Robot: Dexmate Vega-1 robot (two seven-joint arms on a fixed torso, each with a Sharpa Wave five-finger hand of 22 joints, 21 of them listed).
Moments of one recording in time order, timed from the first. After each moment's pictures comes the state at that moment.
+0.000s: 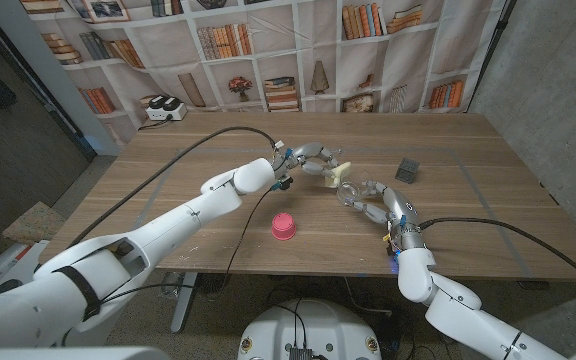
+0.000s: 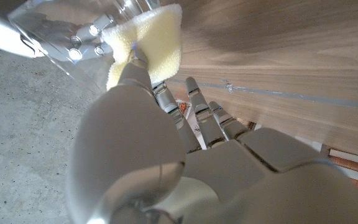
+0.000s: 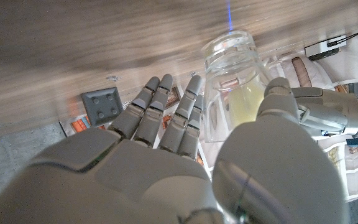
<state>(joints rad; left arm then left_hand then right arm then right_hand) 0.50 0.48 0.84 -1.32 0.15 -0.25 -0.14 1.26 0.11 0.09 -0.05 0.18 1.11 -0.15 0.42 0.18 1.17 -0.21 0.20 0.26 0.66 -0.06 0.19 0.18 0.17 -0.04 0.20 0.18 -1.25 -0.69 -0.55 -1.89 -0.31 -0.27 -0.66 0.74 -0.05 0.16 -0.15 0.34 0.60 -0.10 0.28 0.19 0.77 -0.20 0.32 0.19 0.63 -0.06 0.20 0.18 0.46 -0.04 0.22 0.19</state>
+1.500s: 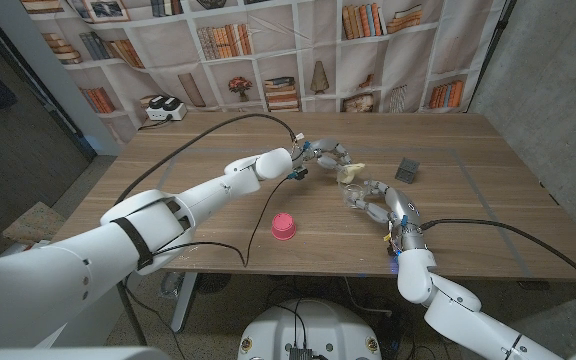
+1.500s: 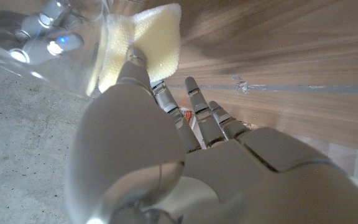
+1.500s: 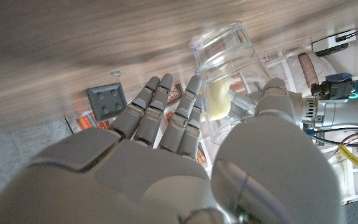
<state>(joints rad) 0.26 0.24 0.97 -0.82 0.19 -0.46 -0.10 1.26 0.11 0.09 -0.05 0.18 1.11 -0.15 0.42 0.18 1.17 -0.21 0.19 0.26 0.65 -0.06 0.19 0.18 0.17 -0.04 0.20 0.18 -1.26 -0.68 -0.54 -1.91 -0.31 -0.31 -0.69 0.75 -0.03 0.16 -0.15 0.33 0.60 -0.10 0.27 0.19 0.77 -0.21 0.32 0.19 0.64 -0.06 0.19 0.18 0.46 -0.04 0.22 0.19</state>
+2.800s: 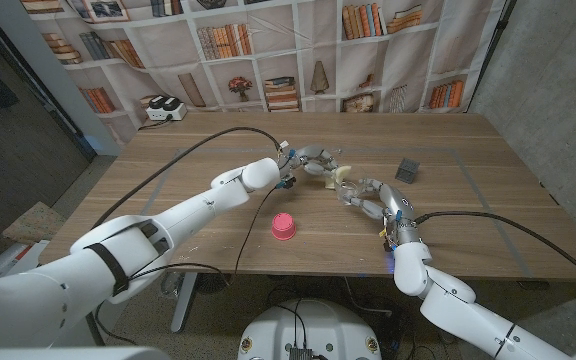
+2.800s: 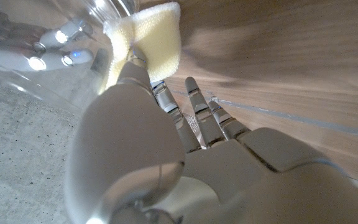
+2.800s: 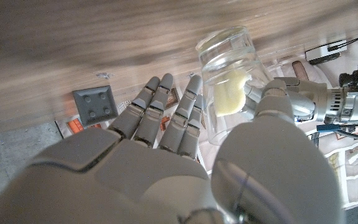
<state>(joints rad) 0.37 0.34 0.90 -1.00 0.13 -0.35 -0.11 1.26 0.10 0.10 -0.04 0.18 1.10 -0.14 0.42 0.18 1.16 -0.21 0.19 0.26 0.65 -0.06 0.19 0.18 0.17 -0.04 0.20 0.18 -1.21 -0.68 -0.57 -1.90 -0.32 -0.33 -0.64 0.75 -0.03 0.16 -0.15 0.32 0.61 -0.10 0.25 0.19 0.78 -0.20 0.31 0.19 0.64 -0.06 0.19 0.18 0.46 -0.04 0.22 0.19</state>
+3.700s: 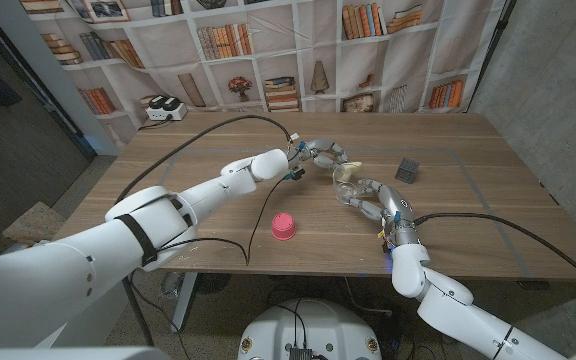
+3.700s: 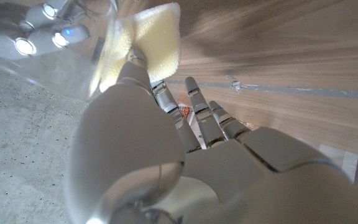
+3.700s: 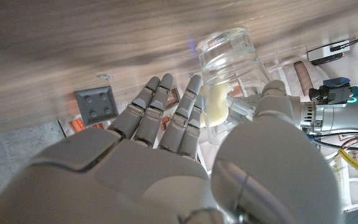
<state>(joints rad) 0.25 0.23 0.96 -0.73 0.15 -0.52 -0.09 1.26 0.10 0.10 -0.05 0.18 1.10 -0.14 0.42 0.18 1.16 -0.21 0.20 0.27 0.65 -0.06 0.19 0.18 0.17 -0.04 0.20 0.18 -1.22 -0.67 -0.58 -1.92 -0.32 -0.37 -0.65 0.76 -0.02 0.16 -0.15 0.31 0.61 -0.10 0.25 0.19 0.78 -0.20 0.30 0.19 0.64 -0.06 0.19 0.18 0.46 -0.04 0.22 0.19</state>
